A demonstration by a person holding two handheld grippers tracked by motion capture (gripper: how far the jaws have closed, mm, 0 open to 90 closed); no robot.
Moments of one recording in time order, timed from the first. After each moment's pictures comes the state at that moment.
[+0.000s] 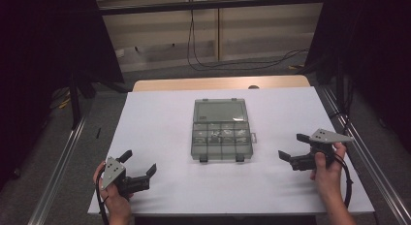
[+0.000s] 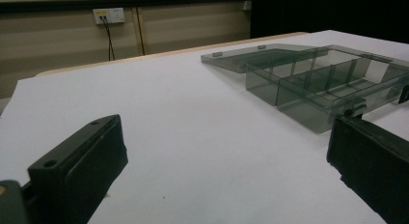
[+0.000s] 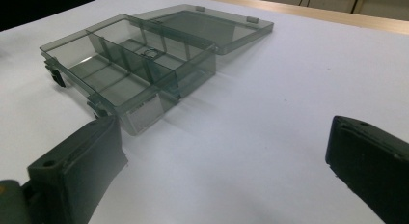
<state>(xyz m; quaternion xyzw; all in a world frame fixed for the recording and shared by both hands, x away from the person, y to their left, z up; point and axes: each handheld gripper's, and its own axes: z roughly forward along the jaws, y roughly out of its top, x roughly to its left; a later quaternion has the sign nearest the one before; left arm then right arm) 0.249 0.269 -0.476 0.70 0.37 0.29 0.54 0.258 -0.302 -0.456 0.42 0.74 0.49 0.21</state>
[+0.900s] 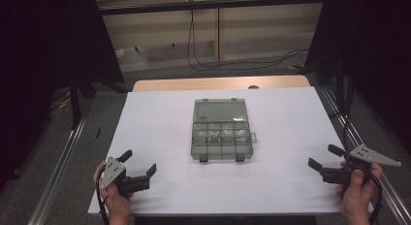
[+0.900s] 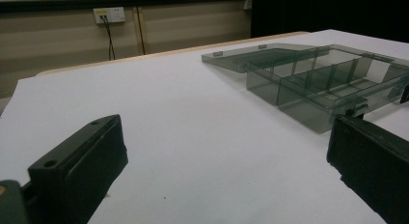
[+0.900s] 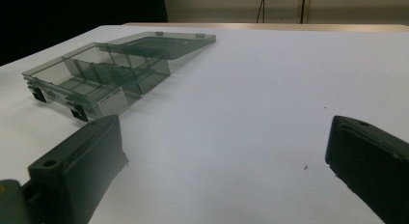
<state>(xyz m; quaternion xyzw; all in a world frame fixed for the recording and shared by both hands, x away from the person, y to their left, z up) 0.250 0.268 -0.476 0.70 0.37 0.29 0.54 0.204 -0.367 -0.467 0.48 0.66 0.52 0.25</state>
